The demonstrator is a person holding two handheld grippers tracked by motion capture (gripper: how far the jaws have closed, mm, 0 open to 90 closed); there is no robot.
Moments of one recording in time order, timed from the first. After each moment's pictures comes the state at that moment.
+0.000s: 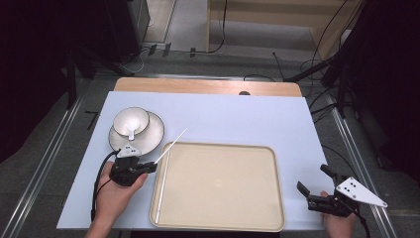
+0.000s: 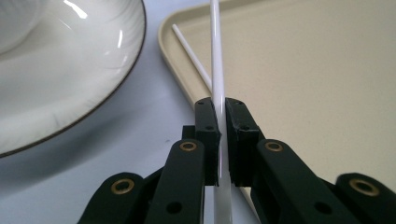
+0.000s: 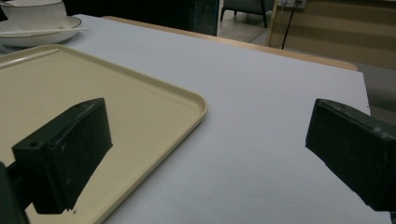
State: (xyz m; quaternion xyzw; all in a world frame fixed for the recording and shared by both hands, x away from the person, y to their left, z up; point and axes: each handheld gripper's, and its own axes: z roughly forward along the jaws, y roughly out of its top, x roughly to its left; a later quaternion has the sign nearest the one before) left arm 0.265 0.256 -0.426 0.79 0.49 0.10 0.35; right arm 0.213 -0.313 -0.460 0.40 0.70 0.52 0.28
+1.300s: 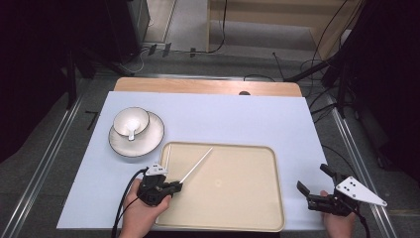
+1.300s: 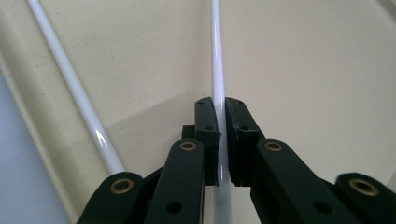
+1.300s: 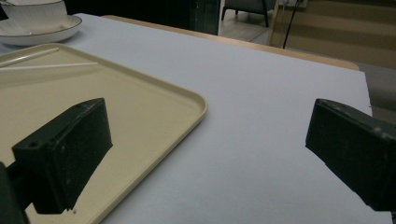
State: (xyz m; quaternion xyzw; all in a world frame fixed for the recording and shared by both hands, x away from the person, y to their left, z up) left arm 0.233 0.189 -0.453 0.80 0.49 0.04 0.35; right arm 0.215 -0.314 -0.461 0.40 0.70 0.52 0.28
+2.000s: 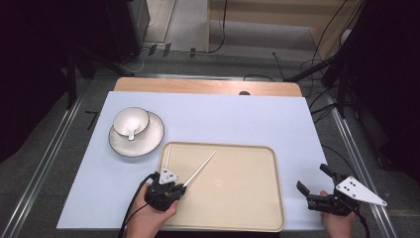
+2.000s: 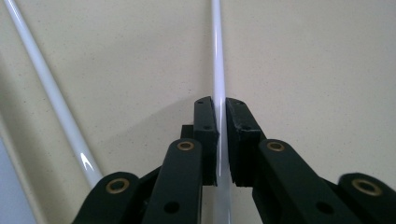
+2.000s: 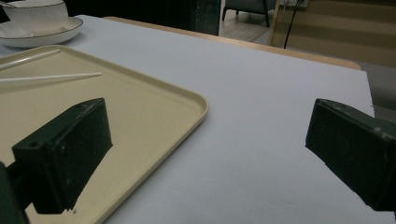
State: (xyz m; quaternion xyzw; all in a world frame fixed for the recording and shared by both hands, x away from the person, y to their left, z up) left arm 0.222 0.166 -0.455 0.82 0.46 0.10 0.31; right arm 0.215 -0.314 -0.461 0.40 0.70 0.52 0.27
